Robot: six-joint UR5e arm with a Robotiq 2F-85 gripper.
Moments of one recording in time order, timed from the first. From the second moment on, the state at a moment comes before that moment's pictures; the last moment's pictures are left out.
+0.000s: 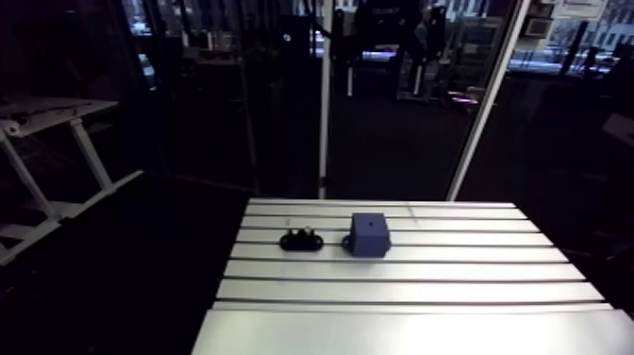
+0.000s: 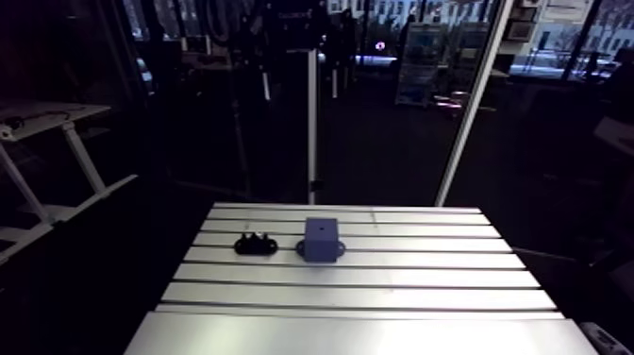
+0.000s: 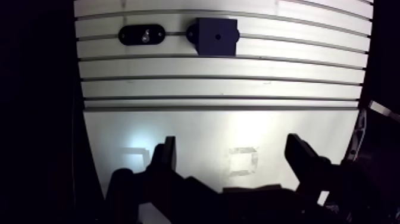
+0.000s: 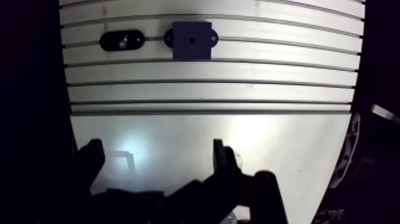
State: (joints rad) arm -0.01 -1.47 1.38 -1.44 -1.62 -1.60
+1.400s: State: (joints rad) arm 0.02 -1.52 1.47 -1.60 -1.57 -1.59
